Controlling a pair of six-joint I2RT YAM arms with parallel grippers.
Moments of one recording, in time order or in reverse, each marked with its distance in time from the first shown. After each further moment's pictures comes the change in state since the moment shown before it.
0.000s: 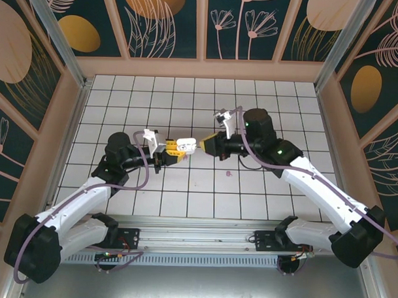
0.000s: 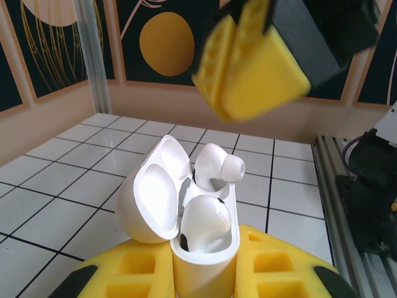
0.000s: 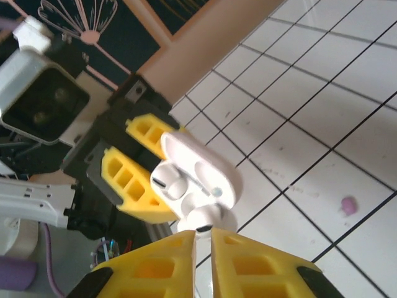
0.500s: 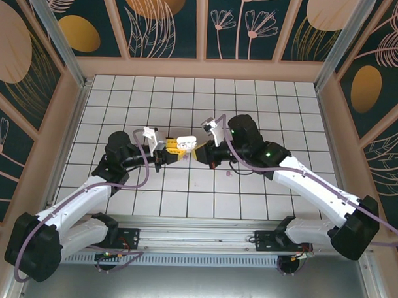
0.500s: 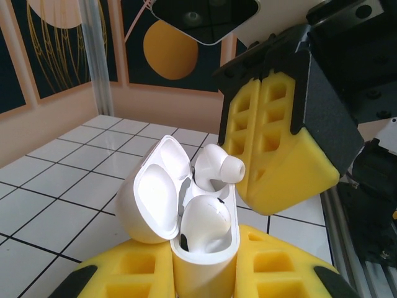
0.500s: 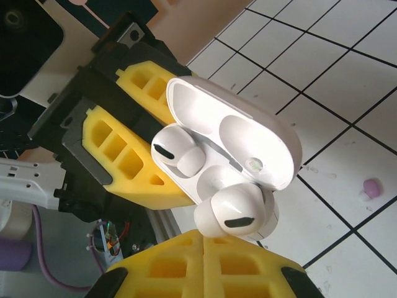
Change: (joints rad) left arm 0.000 0.008 0.009 0.016 -0.008 -0.026; right arm 0.093 0.062 0.000 -0.005 0.061 0.000
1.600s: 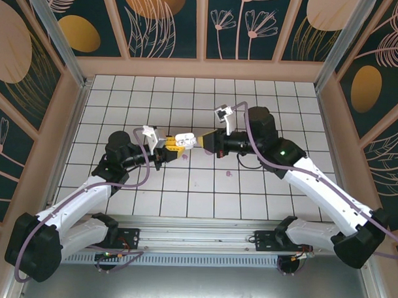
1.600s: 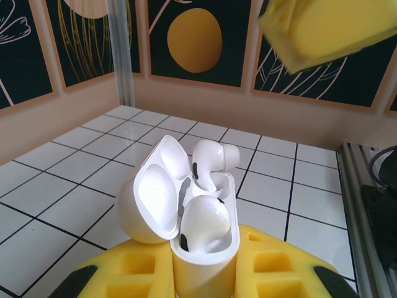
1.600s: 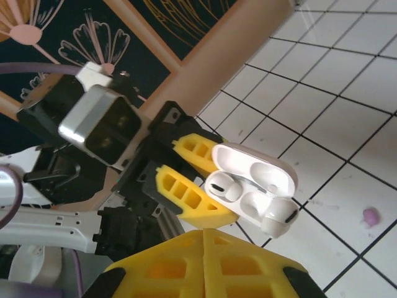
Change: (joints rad) left arm 0.005 0.000 0.000 -0.027 -0.078 0.000; right arm -0.071 -0.082 0.065 0.002 -0.016 0.131
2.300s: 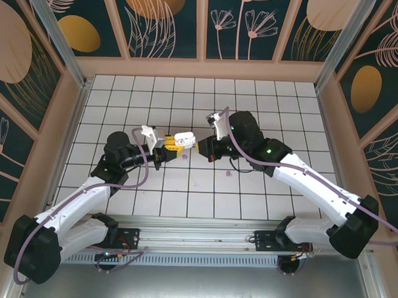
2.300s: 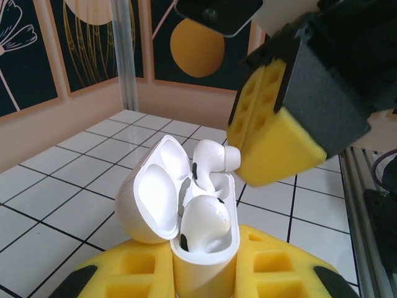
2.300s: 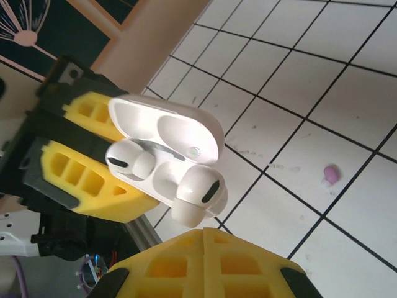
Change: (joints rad) left arm 0.000 -0.018 0.000 0.000 -0.008 -0.007; right arm 0.068 0.101 -0.006 -0.076 0.164 -0.011
